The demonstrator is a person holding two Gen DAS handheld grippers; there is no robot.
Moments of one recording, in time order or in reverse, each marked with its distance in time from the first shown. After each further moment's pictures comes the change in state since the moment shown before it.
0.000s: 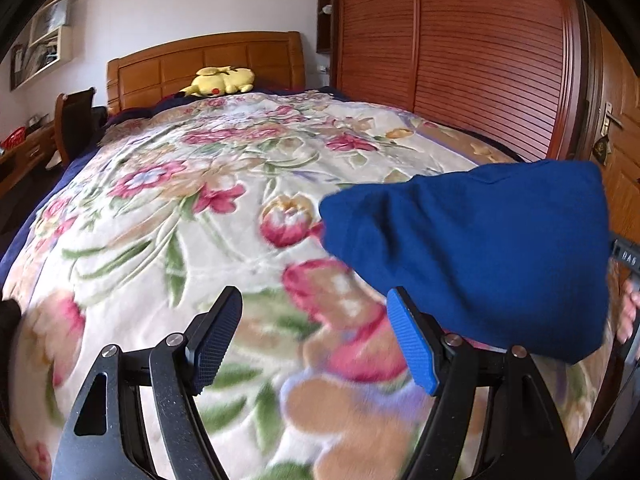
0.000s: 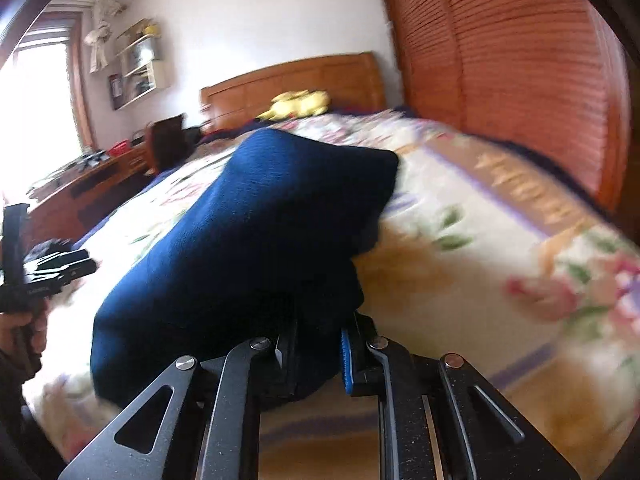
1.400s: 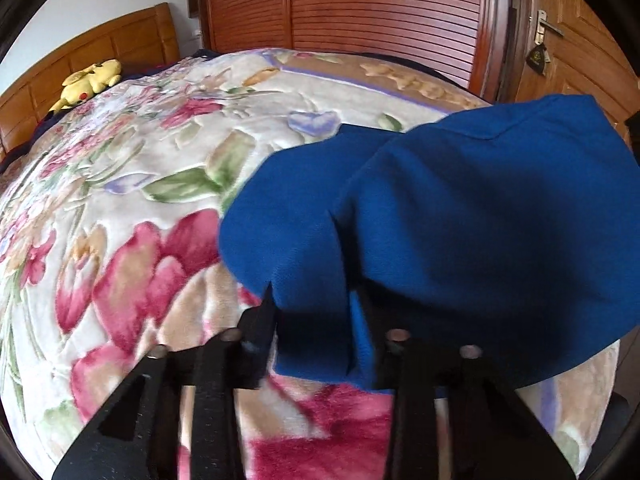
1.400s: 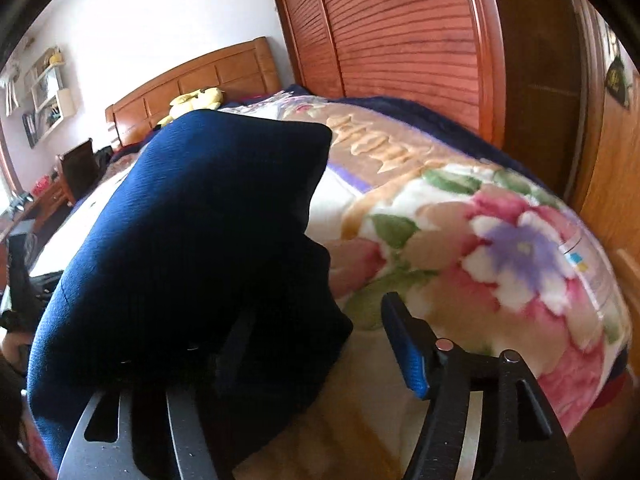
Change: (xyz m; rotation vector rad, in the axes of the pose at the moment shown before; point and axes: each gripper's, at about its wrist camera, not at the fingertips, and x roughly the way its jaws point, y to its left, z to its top) left arm 0.135 -0.160 0.033 0.272 0.192 -0.242; right arm -0.037 -0.074 -0.002 0.213 0.111 -0.153
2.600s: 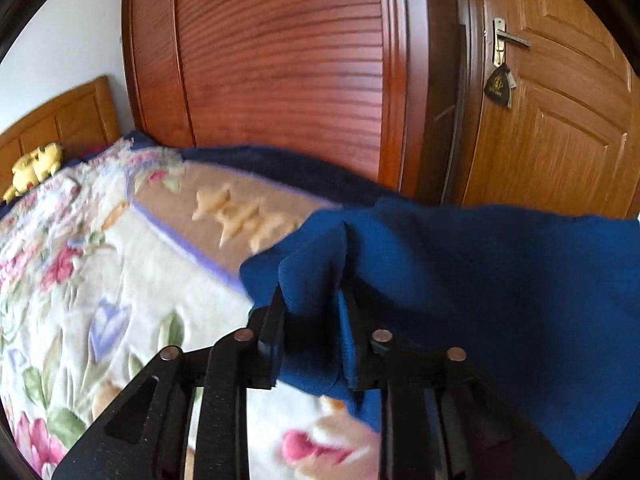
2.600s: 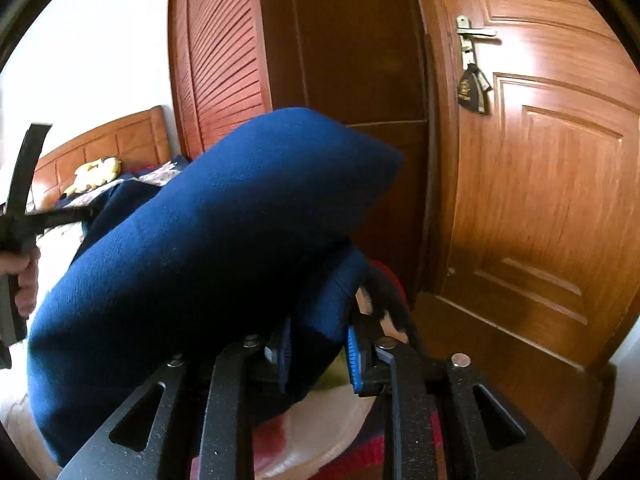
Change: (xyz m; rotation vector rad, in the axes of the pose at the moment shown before) left arm 0.079 -0.223 0.194 0.081 -0.168 -0.080; right arm -0.131 -0.168 -0.018 0.108 -0.264 -0.417
